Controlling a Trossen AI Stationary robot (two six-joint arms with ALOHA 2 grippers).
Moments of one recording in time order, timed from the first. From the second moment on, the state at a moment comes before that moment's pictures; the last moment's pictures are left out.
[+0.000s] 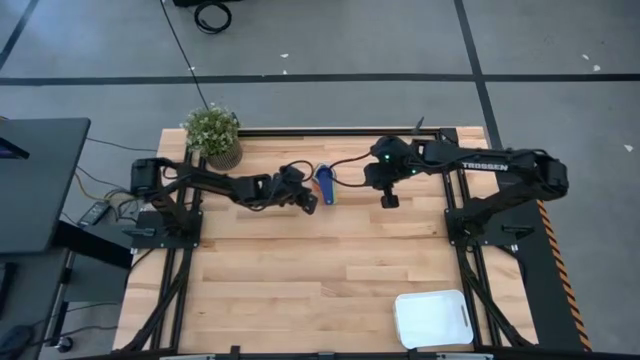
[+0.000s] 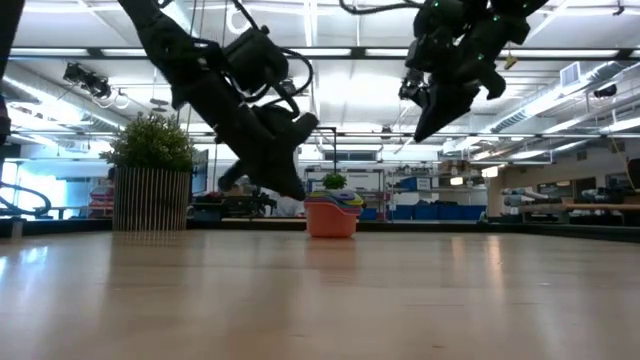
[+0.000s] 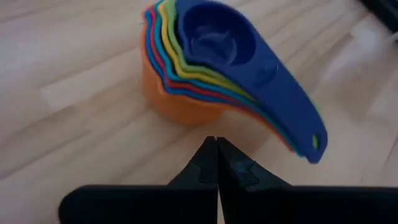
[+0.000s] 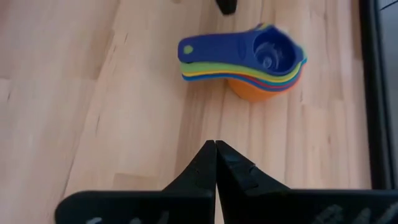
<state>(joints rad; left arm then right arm) 0.16 1.71 0.82 0.17 -0.30 -0.70 -0.33 1.30 0.97 -0.59 -0.13 -0.47</state>
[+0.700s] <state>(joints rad) 0.14 2.03 1.30 -0.06 -0.12 -0.51 -0.34 1.27 0.97 -0.60 -0.13 -0.47</state>
